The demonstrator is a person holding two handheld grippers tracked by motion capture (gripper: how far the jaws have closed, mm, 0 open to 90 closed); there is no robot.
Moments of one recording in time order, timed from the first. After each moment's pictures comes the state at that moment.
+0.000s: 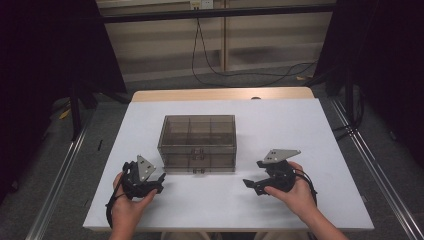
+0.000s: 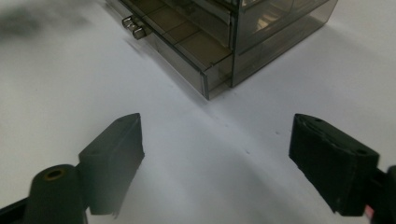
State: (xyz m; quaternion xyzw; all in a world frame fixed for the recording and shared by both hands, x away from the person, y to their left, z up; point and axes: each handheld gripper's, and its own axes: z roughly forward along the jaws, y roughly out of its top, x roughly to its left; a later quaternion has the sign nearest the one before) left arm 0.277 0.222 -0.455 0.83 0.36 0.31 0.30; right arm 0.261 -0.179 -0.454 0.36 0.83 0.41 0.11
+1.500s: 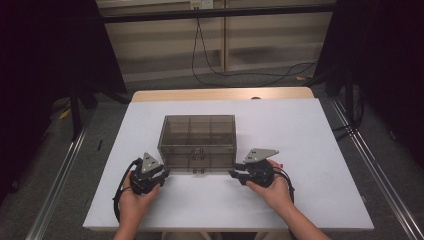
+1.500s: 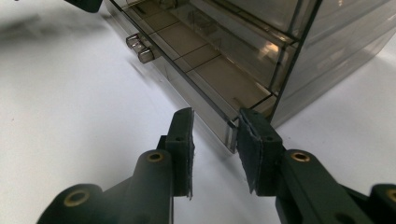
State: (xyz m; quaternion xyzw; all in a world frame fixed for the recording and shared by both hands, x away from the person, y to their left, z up) left arm 0.294 0.215 -0.468 0.84 0.37 0.21 0.33; right arm 0.282 -0.137 -0.475 0.34 0.83 0.43 0.12
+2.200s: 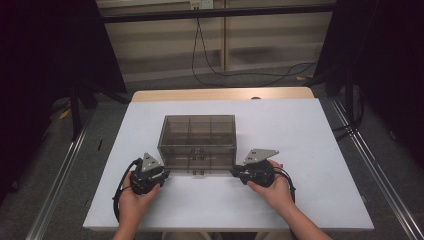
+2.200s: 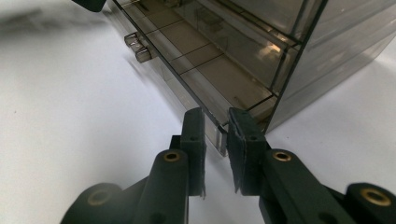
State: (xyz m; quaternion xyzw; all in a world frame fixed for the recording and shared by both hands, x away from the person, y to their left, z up) left arm 0.294 0.217 -0.467 0.85 0.37 0.19 0.33; right arm 0.281 -0.138 -0.472 0.33 0.83 0.43 0.13
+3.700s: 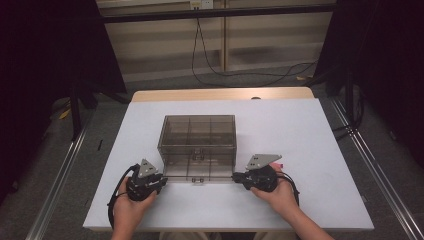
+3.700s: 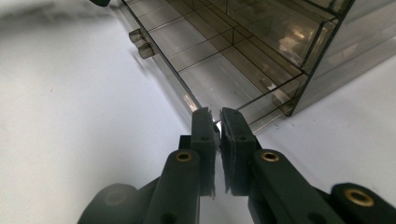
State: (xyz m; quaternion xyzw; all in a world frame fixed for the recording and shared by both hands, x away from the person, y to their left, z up) left arm 0.276 0.223 -0.464 0.86 0.37 0.17 0.31; right arm 0.268 -0.143 -0.476 0.31 0.84 0.43 0.10
